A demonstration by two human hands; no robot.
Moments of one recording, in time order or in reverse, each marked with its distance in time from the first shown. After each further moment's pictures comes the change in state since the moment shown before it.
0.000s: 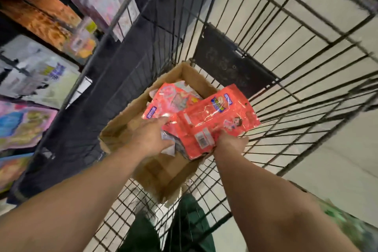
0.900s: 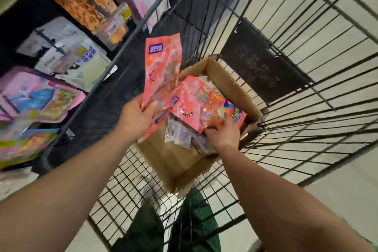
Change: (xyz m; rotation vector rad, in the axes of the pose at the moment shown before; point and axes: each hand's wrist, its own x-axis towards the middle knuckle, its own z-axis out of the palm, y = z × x) left_hand -0.034 -0.031 -0.040 -0.702 0.471 -0.284; right_hand -0.033 0.014 0.027 -0.853 -0.452 -0.647
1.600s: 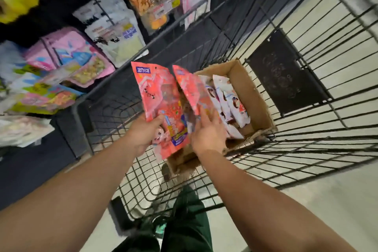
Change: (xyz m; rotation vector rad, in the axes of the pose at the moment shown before) left_hand -0.071 -0.074 0.000 -0.575 -0.028 -0.458; right_hand -0.083 -0.028 0.025 -0.486 -0.017 -0.490
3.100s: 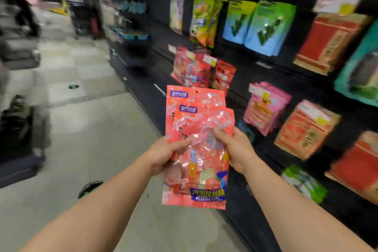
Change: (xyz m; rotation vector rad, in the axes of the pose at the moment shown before) left_hand -0.512 -0.513 -0.739 -1.018 0.951 0.564; right_hand -0.784 -0.594 0.299 0.437 -1.389 -1.005
